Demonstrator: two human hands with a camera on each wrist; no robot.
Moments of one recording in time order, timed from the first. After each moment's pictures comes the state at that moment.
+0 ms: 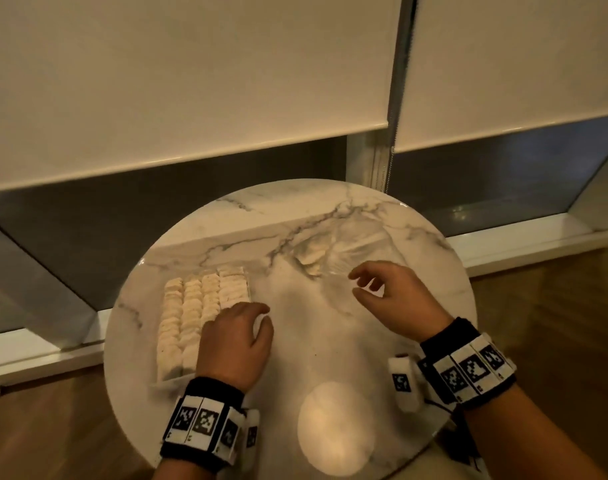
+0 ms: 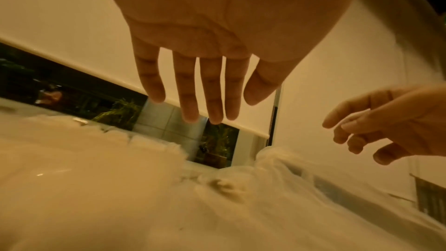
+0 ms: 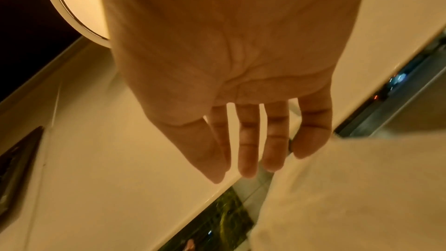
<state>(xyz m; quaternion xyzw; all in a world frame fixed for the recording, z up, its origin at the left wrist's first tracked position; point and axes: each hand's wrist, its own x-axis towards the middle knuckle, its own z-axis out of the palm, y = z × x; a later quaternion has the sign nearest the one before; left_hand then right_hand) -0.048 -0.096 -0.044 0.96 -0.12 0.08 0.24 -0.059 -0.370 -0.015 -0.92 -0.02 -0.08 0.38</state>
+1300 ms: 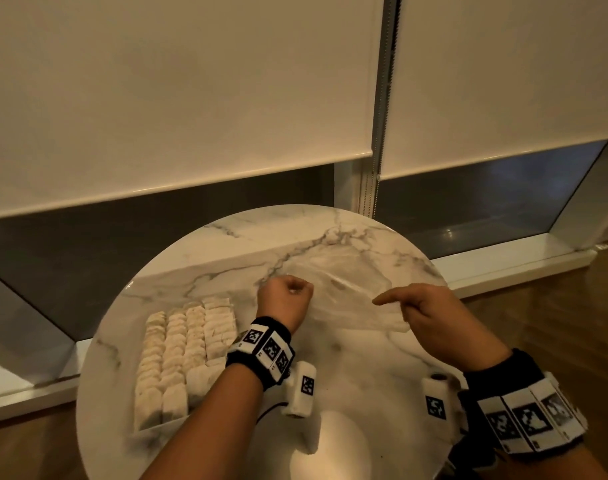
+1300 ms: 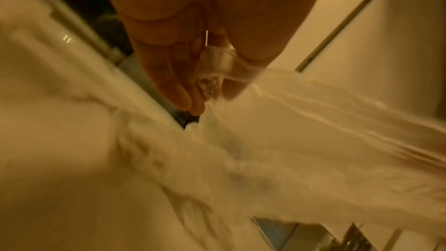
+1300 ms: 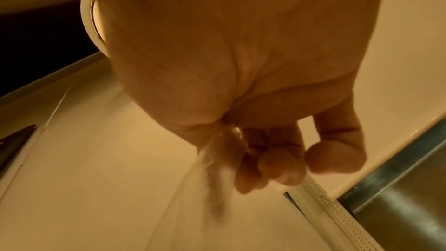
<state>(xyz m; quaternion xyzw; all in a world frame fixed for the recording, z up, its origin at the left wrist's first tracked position) 0.049 -0.208 -0.024 0.88 0.00 -0.02 0.48 -0.074 -0.419 0.022 -0.94 0.03 -0.05 0.34</state>
